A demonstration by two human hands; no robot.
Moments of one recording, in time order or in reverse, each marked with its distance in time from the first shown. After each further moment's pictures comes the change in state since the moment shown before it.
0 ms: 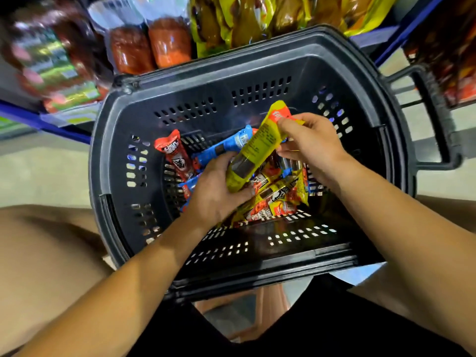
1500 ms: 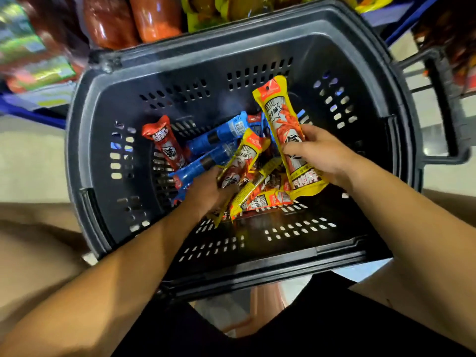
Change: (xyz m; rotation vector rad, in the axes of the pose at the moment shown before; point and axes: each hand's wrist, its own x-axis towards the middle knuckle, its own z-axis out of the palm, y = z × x) left_hand 0.030 -0.069 0.034 0.116 -0.218 -0.258; right_hand 0.016 0.035 -0.026 -0.323 -0.132 0.192
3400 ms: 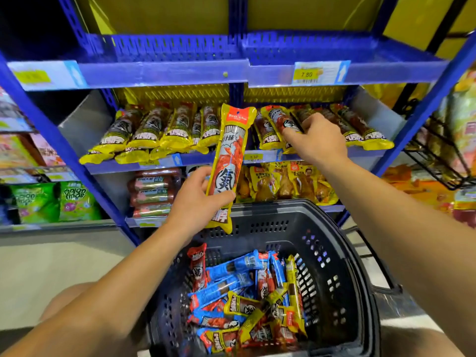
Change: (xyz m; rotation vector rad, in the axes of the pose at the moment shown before) left_hand -0.180 0.133 -0.223 -0.614 0.532 0.498; right_hand -0.141 -0.281 -0.023 -0.554 0.854 -0.672
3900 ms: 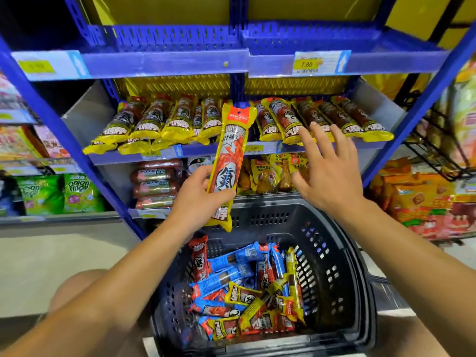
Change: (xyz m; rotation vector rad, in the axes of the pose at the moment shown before) left_hand -0.015 -0.004 0.002 -0.012 -0.027 -0.021; right_hand -0.070 0.058 0.008 -0.490 0.150 -0.513
